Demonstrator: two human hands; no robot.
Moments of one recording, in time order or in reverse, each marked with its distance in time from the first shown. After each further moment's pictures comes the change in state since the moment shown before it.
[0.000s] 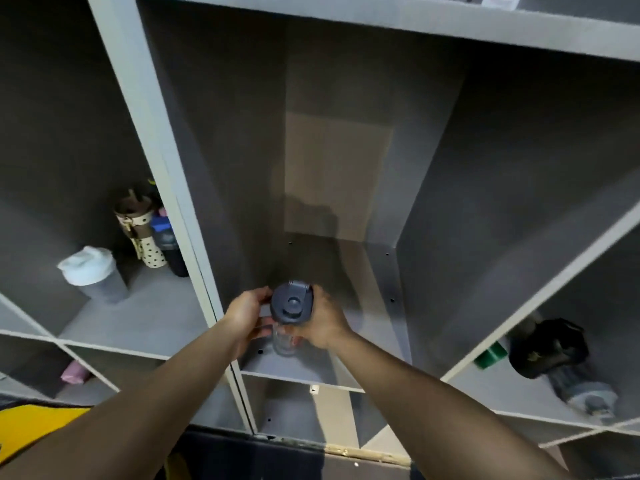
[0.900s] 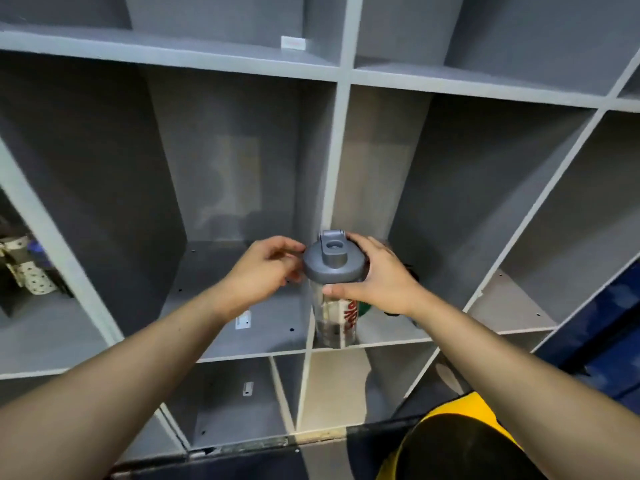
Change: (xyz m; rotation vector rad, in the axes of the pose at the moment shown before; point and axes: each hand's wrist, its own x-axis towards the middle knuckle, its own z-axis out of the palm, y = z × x) left_hand -0.207 -0.004 0.216 0.508 -0.402 0.643; right_hand -0.260 0.082 -0.289 -0.153 0.302 -0.232
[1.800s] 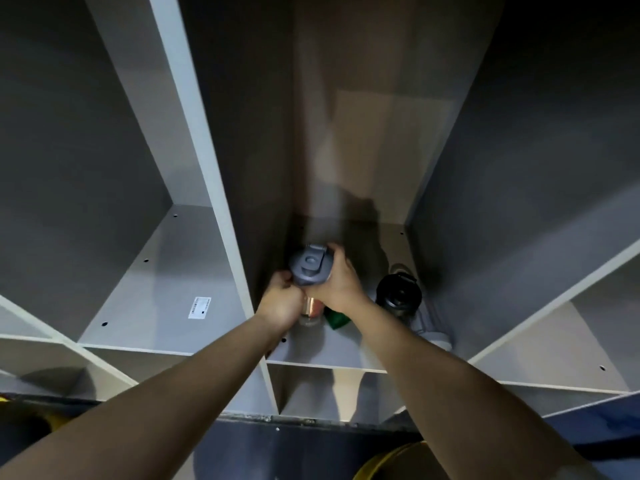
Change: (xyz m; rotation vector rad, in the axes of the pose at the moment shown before) left_hand 0.158 -0.094 0.182 -0.247 0.357 -0.526; right_hand 0.154 0.229 0.091 0.302 -0.101 0.272
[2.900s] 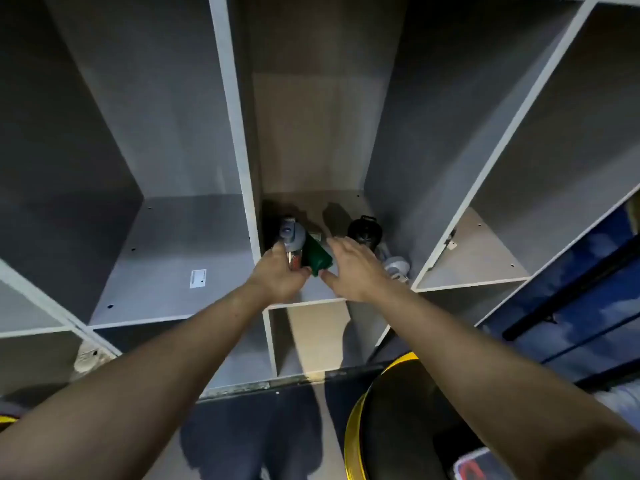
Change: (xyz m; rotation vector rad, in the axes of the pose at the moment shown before) left_hand -0.090 -0.027 -0.050 0.757 -0.185 0.342; right_hand -0.191 -0.048 -0.039 -0.805 -0.024 -0.127
